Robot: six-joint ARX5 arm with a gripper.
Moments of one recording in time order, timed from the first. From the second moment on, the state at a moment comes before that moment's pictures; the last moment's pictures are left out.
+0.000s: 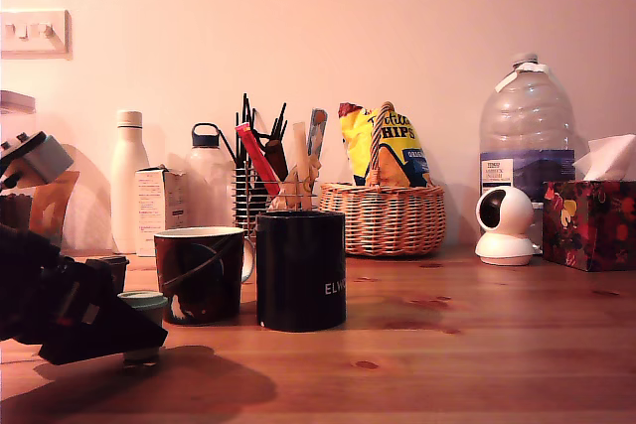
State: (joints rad) arm -0.39 1.72 0.23 0.99 0.36 0.08
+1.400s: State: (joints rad) arm -0.39 1.19 0.54 0.17 0.28 0.06
